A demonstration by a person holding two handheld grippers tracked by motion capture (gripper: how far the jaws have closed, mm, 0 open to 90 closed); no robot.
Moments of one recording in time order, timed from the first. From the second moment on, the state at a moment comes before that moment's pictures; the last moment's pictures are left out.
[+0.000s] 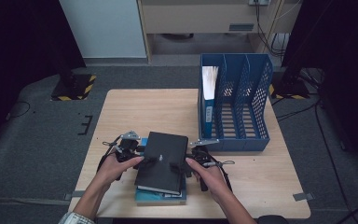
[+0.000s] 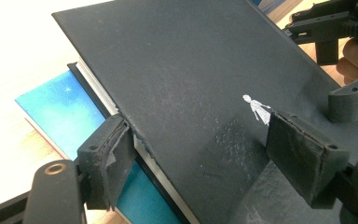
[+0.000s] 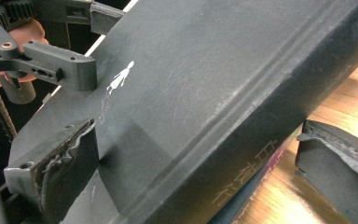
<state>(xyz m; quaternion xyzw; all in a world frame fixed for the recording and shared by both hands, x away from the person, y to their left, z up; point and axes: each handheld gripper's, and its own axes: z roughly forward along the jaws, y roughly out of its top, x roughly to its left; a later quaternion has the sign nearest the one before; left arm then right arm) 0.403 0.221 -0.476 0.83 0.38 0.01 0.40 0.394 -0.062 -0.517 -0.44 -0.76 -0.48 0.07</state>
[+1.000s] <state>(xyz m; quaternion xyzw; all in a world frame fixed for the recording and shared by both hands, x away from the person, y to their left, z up) 0.405 0.226 -0.463 0.84 0.36 0.02 0.41 0.395 -0.057 -0.502 -0.42 -0.77 -0.48 0.05</state>
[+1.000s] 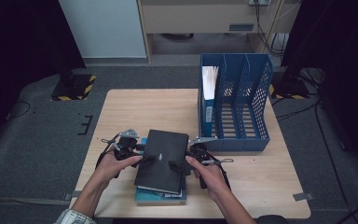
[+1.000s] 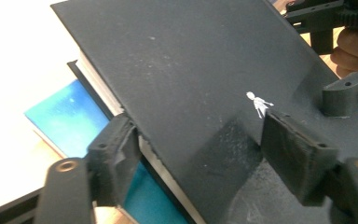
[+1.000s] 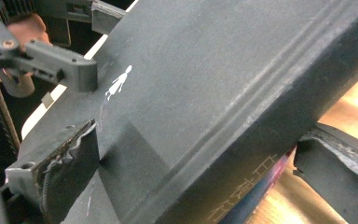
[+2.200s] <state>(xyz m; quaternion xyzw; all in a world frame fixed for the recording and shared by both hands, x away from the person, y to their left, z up) 0.401 0.259 -0.406 0.83 0.36 0.08 0.43 0.408 -0.035 -0.419 -0.35 -0.80 -0.47 -0.08</state>
